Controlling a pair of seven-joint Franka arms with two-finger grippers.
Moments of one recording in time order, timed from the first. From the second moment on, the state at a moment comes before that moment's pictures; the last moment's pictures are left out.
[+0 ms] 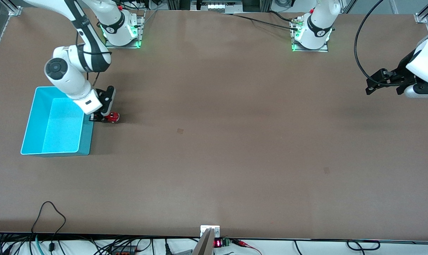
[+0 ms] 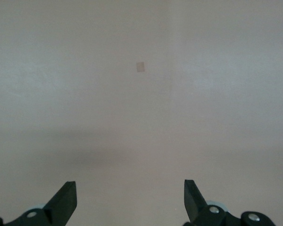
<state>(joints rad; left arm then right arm) 0.06 -0.06 -0.08 -1.73 -0.01 1.69 -0.04 -0.13 0.13 0.20 -2.38 -0.14 2.55 -1.22</state>
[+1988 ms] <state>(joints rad) 0.06 -0.06 -0.10 -1.73 -0.01 1.67 -0.04 -0.21 0.33 -0.05 -2.11 -0.14 2.14 -0.09</state>
